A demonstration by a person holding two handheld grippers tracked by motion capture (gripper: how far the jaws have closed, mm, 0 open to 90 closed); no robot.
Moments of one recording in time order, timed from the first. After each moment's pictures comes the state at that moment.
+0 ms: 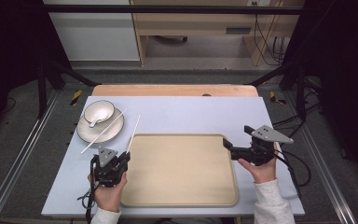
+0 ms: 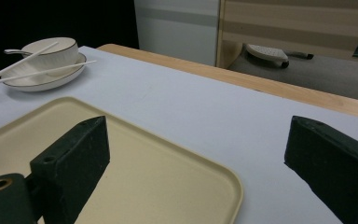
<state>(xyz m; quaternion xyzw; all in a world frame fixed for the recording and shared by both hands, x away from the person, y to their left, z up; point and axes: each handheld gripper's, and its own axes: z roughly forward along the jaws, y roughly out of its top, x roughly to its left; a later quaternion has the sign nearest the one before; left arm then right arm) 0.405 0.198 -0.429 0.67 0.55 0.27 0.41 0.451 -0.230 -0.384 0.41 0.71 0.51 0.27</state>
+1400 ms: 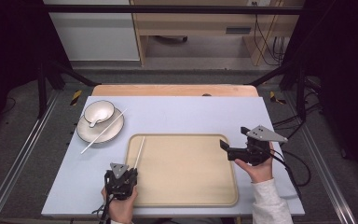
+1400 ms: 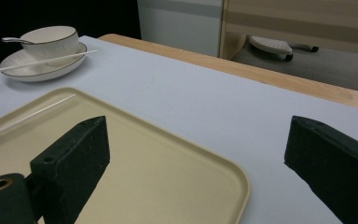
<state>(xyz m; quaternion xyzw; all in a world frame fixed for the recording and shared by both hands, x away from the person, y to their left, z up) 0.396 0.177 -0.483 0.67 0.60 0.24 0.36 0.455 -0.223 -0.390 0.41 0.72 0.50 0.26</state>
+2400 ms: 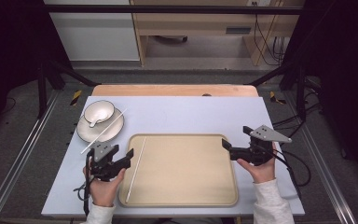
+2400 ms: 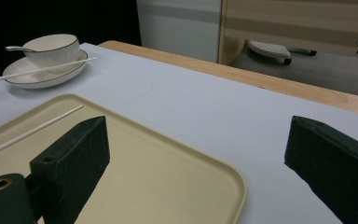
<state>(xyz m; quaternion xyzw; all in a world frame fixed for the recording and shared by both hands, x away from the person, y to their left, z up) 0.426 0.214 -0.413 0.69 0.51 0.27 0.44 0.452 -0.228 -0.385 0.41 0.71 0.51 0.26</state>
